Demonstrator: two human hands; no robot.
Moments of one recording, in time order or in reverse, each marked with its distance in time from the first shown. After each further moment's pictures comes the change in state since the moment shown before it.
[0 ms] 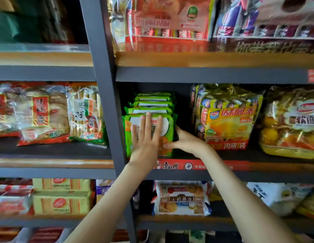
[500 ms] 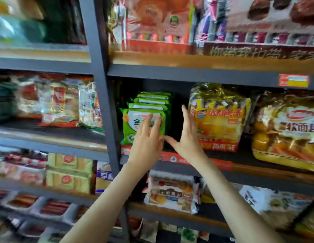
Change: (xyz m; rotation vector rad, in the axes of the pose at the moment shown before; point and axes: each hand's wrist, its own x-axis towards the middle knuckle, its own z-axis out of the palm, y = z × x) left_hand -0.025 0.059 -0.025 -0.259 0.262 -0.040; right_hand -0.057 0.015 -0.012 -0.287 0.543 -0.568
